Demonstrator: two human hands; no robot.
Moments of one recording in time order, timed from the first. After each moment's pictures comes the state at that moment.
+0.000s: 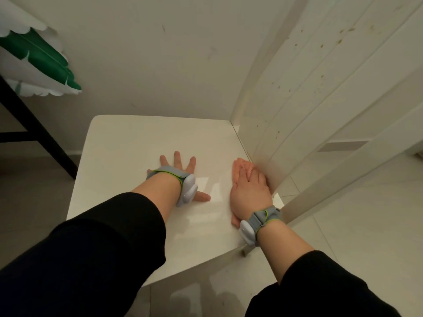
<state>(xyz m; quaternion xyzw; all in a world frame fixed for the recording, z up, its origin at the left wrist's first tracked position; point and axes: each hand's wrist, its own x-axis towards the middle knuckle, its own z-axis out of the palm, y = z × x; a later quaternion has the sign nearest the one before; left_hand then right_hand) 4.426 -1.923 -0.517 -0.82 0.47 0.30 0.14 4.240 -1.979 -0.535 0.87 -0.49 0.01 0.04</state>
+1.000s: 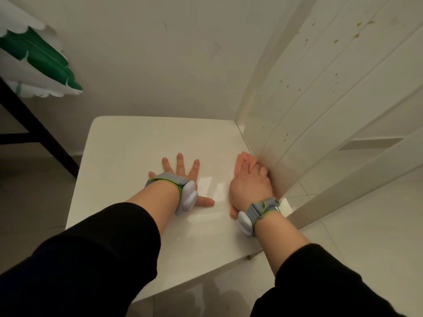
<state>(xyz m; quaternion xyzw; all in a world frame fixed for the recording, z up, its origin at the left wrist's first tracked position) 4.429 -1.920 -0.525 -0.82 0.48 0.29 0.12 4.268 -1.998 -0.532 0.85 -0.51 -0.03 0.08</state>
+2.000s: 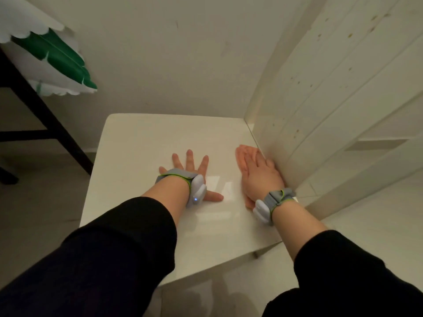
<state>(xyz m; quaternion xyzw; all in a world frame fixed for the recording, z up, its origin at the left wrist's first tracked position) 4.430 -1.919 -0.527 -0.82 0.48 0.28 0.11 4.260 -2.025 -0.531 0.91 -0.42 -0.02 -0.02</state>
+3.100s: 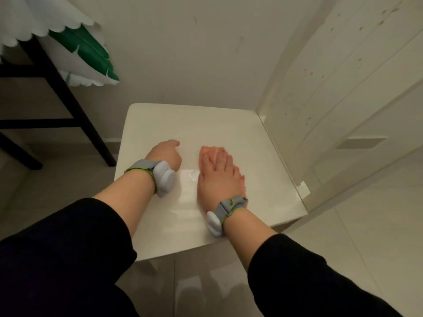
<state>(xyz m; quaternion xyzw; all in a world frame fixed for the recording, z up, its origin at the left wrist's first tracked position) 4.481 -1.849 -0.489 -0.89 0.37 0.21 -0.15 4.328 -1.888 -0.536 0.90 -0.42 0.06 -0.09</state>
